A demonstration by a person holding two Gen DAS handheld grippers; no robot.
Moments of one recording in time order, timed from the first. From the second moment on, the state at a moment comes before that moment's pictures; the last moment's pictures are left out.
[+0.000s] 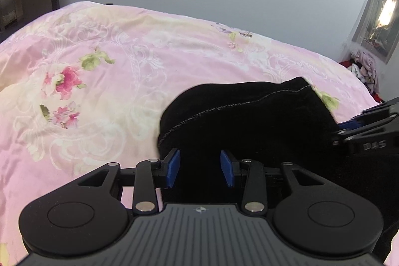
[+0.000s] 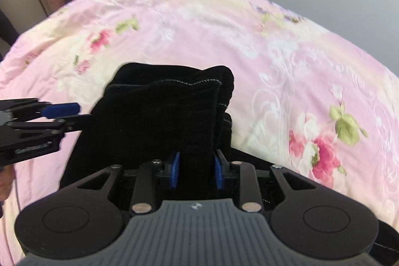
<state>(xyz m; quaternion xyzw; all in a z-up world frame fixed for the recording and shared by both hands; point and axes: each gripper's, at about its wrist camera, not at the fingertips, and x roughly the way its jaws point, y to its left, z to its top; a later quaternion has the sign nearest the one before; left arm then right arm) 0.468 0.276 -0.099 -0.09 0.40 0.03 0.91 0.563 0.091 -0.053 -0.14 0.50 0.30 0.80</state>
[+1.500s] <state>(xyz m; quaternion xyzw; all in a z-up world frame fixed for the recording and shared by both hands) 0.422 0.263 -0.056 -0.08 0.42 0.00 0.90 0.472 0.030 0.056 -0.02 0.51 0.22 0.83</state>
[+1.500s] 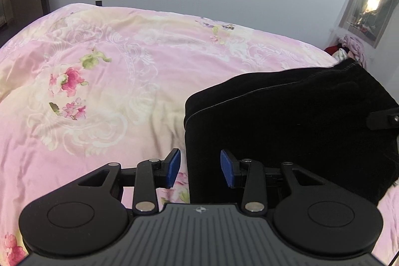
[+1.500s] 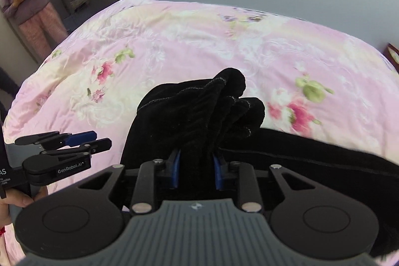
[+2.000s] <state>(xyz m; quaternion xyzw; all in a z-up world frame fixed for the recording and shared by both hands) 0.441 0.203 -0.139 -0.02 0.50 -0.04 0.86 0.454 -0.067 -0.095 0.05 0.58 0.16 0.79</state>
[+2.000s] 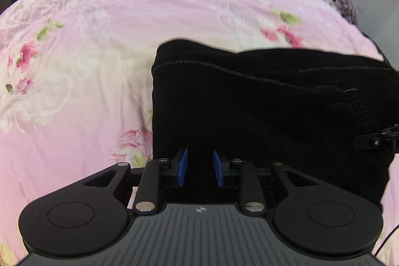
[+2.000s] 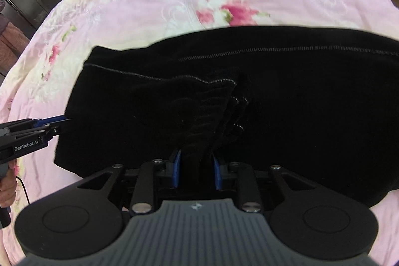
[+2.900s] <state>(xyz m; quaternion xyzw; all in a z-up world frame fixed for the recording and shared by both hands) 0.482 0.216 -0.128 -0.05 0.46 0.01 0.89 0.514 -0.133 -0.162 0.26 0.59 0.15 0.75</state>
